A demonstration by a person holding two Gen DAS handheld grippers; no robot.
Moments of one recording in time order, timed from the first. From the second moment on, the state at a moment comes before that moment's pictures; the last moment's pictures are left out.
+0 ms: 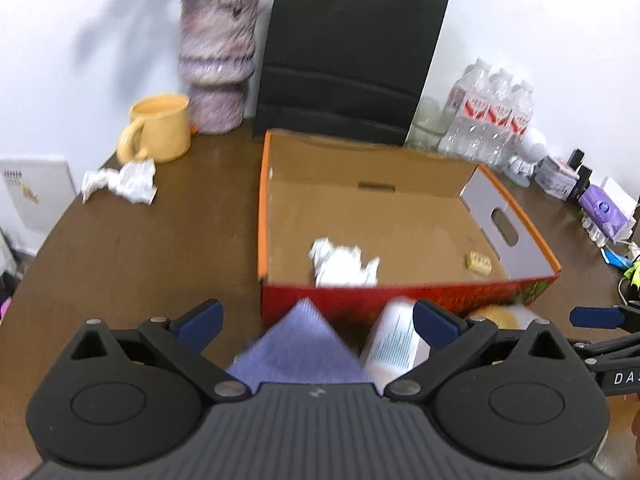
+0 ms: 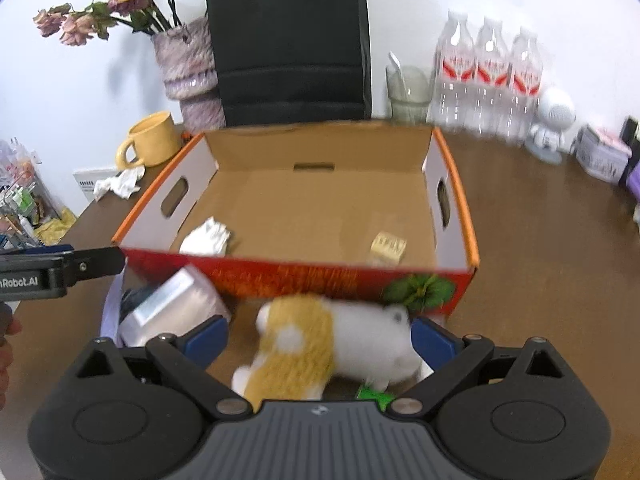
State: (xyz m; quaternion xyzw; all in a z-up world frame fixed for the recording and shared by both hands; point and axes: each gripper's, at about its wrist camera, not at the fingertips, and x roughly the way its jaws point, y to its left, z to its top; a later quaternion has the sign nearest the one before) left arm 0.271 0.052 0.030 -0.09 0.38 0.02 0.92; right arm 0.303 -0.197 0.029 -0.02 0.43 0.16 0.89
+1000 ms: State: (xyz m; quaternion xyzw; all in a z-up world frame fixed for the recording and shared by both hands) left arm 0.258 0.079 -0.025 -0.18 0.44 0.04 0.88; right arm 0.303 -0.188 -0.017 0.08 0.48 0.14 0.86
